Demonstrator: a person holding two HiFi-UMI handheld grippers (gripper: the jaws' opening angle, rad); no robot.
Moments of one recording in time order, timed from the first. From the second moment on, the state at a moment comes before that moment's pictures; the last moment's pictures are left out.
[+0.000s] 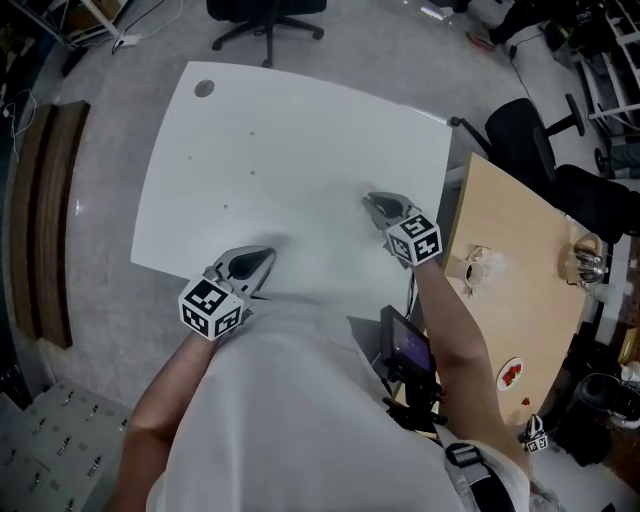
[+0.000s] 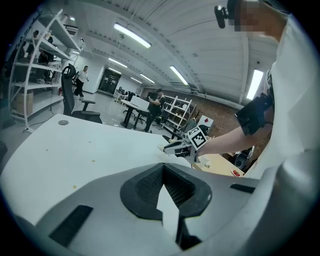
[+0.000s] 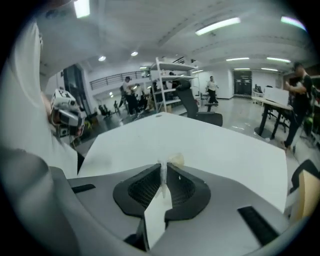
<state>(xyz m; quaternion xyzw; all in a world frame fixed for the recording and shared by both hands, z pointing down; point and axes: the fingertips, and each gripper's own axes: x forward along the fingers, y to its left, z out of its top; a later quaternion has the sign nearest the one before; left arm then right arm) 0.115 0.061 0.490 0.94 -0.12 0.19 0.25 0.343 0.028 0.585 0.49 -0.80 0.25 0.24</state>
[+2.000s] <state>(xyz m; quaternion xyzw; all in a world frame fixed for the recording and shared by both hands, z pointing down) -0.059 -0.071 0.522 0.95 -0.08 0.17 0.25 0.090 -0.029 0.612 0.50 -0.76 0.27 0.32</state>
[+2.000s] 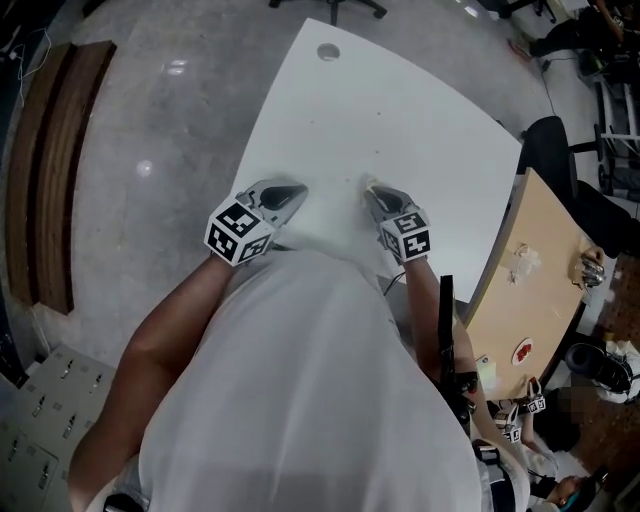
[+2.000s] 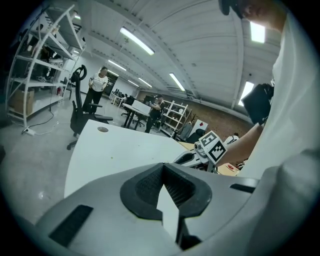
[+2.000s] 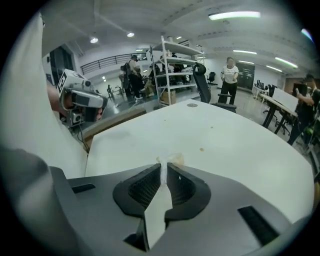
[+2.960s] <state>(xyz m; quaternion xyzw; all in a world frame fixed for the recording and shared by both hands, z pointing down) -0.105 -0.077 0.526 0.95 -0.08 0.16 0.26 0.056 -0.049 0.645 0.38 -0.70 0.12 0.59</state>
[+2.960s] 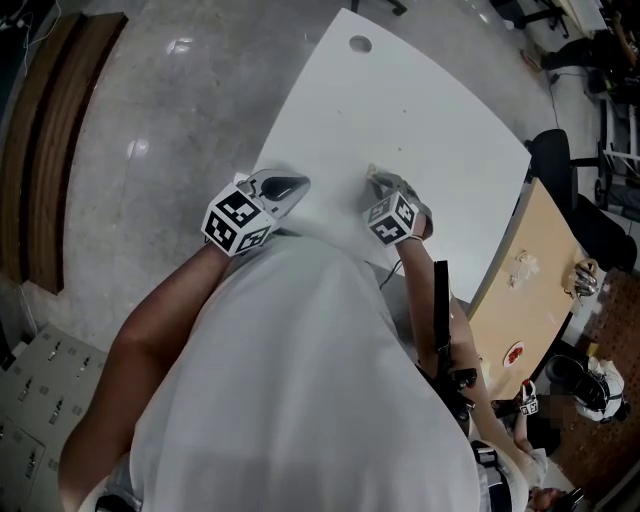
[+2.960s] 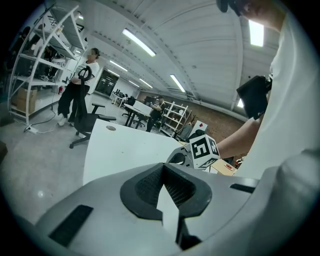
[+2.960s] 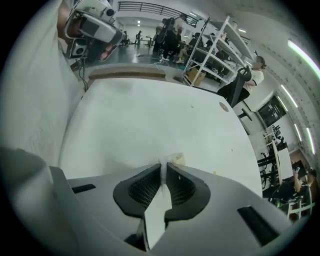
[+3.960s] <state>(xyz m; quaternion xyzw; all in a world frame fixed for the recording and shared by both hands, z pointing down) -0.100 -0.075 0.522 0.96 -0.05 0.17 0.24 0.068 -0.023 0.630 0.52 -0.71 0.25 0.40</state>
